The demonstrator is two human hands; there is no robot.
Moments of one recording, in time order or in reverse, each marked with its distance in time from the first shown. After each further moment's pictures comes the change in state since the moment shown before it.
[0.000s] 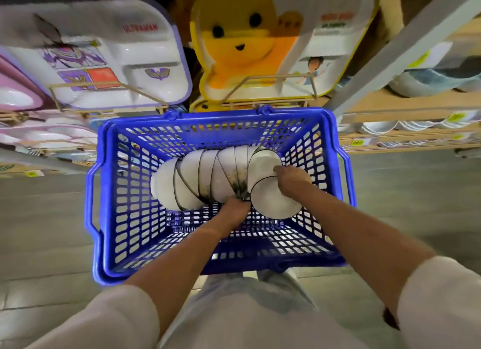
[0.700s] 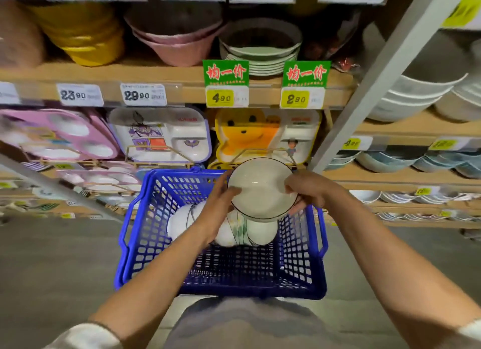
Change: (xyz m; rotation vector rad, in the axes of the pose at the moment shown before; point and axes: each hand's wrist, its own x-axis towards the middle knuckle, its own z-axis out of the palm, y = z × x) left_hand -0.146 0.090 -0.053 -0.617 0.176 0.652; right_hand -0.145 0.037 -0.172 1.181 -0.165 -0.096
